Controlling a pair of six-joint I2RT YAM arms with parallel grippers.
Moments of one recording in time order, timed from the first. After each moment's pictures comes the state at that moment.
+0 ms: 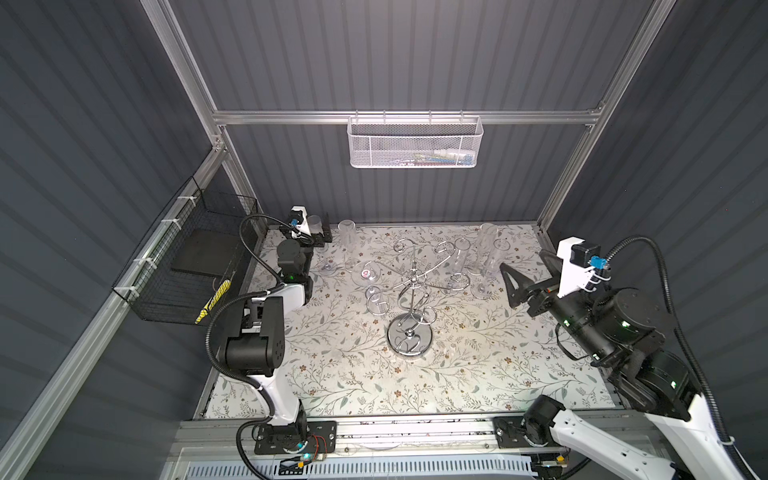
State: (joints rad) left arm -0.04 1.77 1.01 1.01 0.07 0.01; right arm 0.69 0.67 1.19 -0.51 0.27 0.07
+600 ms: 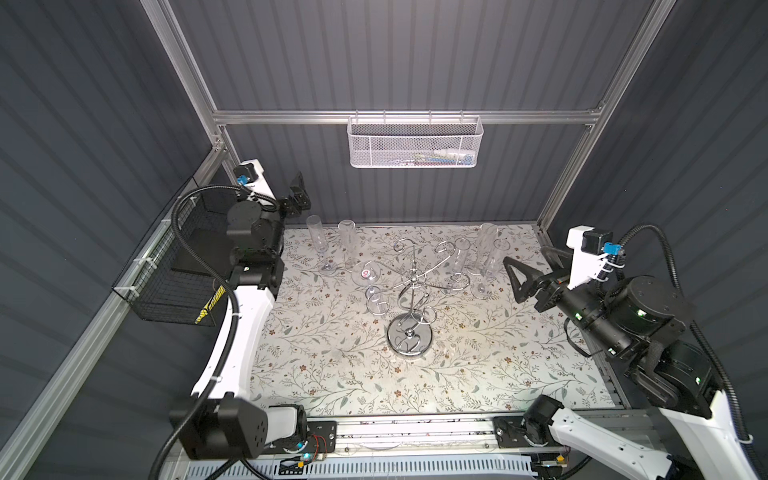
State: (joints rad) left arm -0.04 1.25 1.35 0.08 0.00 -0.23; right arm 0.69 0.75 1.36 -0.65 0.21 0.19
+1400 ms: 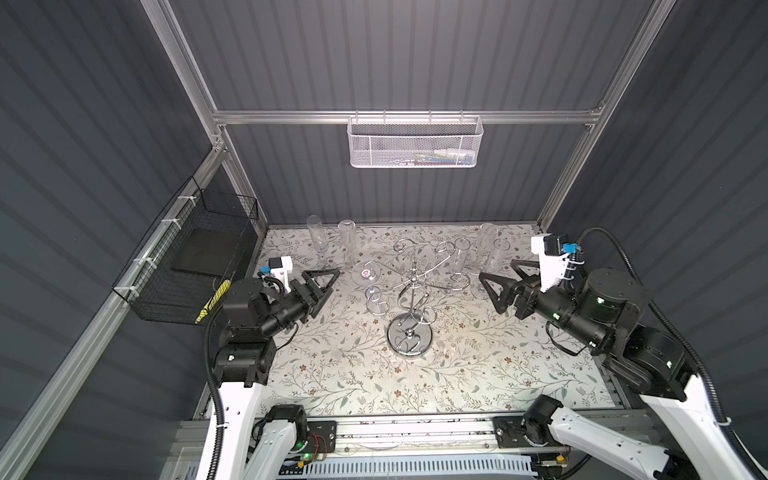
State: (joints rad) left arm -0.04 0.72 0.86 -0.35 0.77 -1.16; right arm 0.69 0.79 1.32 -0.72 0.07 0.28
